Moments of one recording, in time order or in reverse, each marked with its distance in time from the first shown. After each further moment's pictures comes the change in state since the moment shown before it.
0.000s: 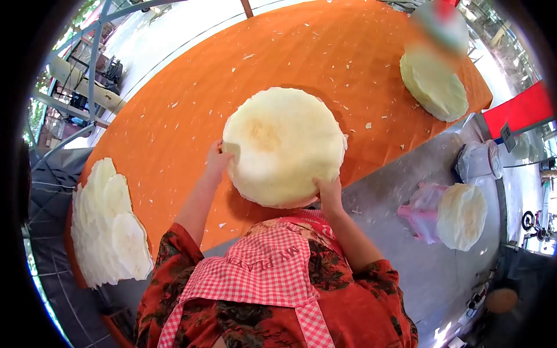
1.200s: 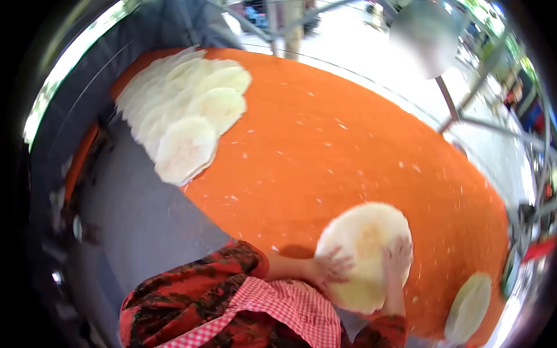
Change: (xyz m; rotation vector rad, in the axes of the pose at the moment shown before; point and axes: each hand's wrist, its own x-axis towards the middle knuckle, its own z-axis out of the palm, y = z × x) left_hand -0.103 -0.076 0.066 0.641 -0.191 1.177; right_hand 0.186 -0.021 0.094 -1.973 -0.521 -0.733
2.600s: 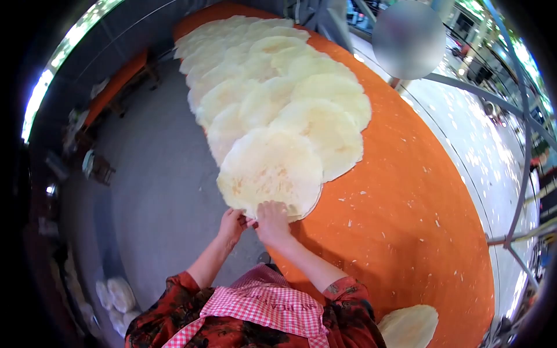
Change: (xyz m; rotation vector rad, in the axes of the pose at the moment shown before) left_hand -0.506 -0.042 -0.362 -0.971 2.029 -1.327; right_hand -0.031 -0.802 -0.008 0.406 0.109 -1.356
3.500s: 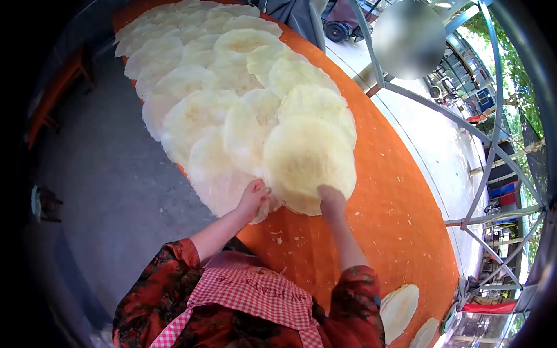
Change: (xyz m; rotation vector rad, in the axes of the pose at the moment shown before) left_hand 0.224 0.102 0.075 0.113 -0.529 -0.124; right_hand 0.119 0.179 0.000 -0.376 0.043 0.313
